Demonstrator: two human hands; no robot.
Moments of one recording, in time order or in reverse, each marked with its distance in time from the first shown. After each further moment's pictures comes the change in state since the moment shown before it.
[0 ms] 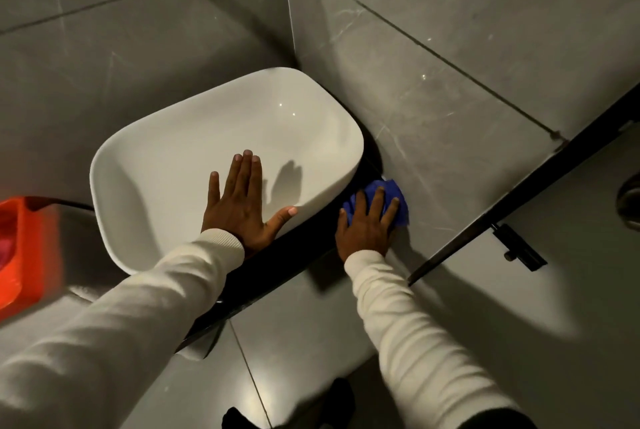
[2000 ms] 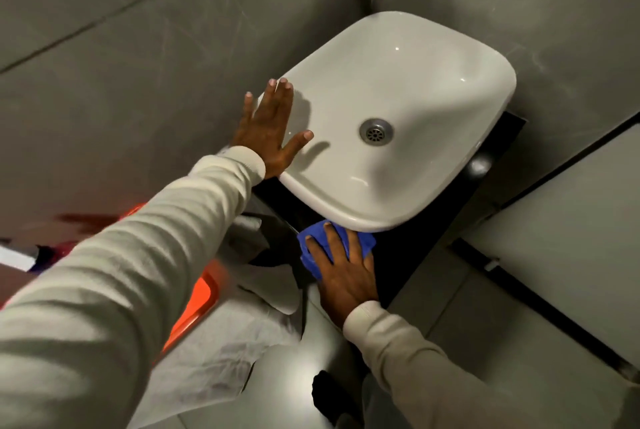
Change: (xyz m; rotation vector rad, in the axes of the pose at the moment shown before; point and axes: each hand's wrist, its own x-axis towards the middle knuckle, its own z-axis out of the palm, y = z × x) left_hand 0.075 -0.288 -0.027 -0.087 0.024 0.494; right_hand -0.245 -0.282 0.112 -0.146 -0.358 -0.270
